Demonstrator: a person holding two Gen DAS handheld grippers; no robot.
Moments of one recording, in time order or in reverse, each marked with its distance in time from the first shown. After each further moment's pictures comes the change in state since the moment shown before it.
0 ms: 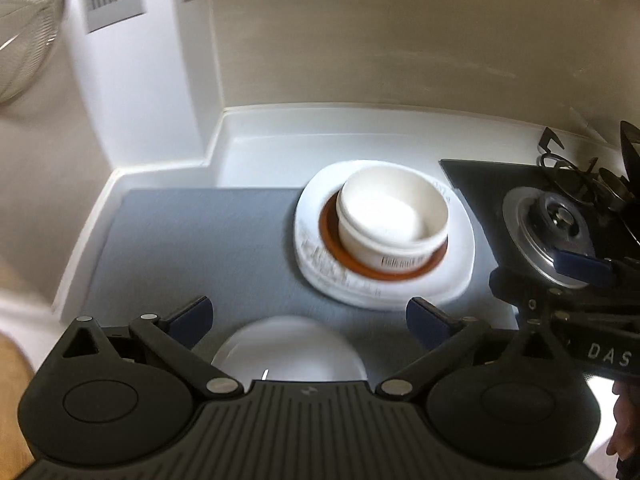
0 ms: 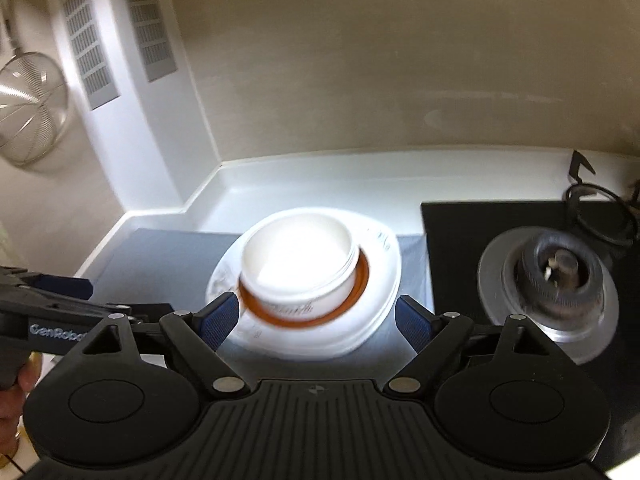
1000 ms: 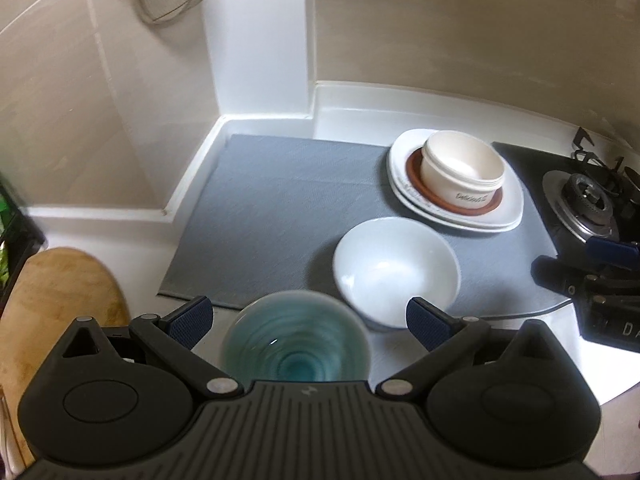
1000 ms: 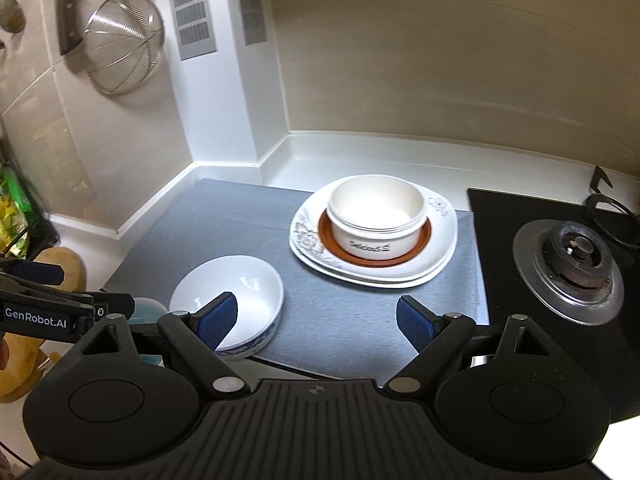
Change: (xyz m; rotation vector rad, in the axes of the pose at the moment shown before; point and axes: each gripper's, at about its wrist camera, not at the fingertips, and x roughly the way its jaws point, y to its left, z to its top) left arm -0.071 0.073 -0.087 -0.088 0.008 0.119; right arm -0.051 0.067 -0.049 -0.141 0.022 0.055
